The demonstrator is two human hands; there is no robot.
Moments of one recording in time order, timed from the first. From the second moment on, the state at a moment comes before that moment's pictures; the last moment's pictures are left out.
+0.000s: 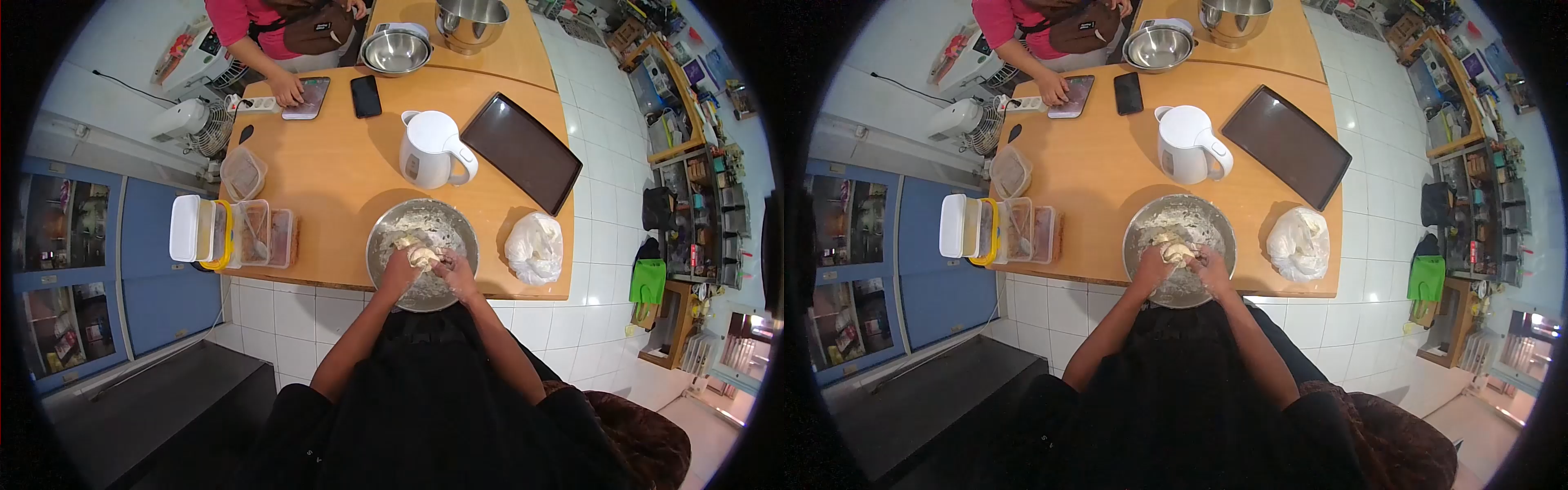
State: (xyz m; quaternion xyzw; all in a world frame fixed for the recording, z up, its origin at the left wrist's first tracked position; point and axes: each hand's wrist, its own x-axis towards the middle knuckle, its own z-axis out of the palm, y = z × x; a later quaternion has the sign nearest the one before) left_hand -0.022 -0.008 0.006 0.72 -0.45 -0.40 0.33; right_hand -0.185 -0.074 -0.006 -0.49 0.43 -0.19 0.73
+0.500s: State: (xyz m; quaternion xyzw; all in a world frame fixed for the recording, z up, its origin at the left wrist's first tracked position) left_hand -0.022 -0.014 -0.007 0.64 -0.32 -0.59 0.37; right_hand -0.184 -0.076 0.004 -0.50 0.45 -0.17 0.72
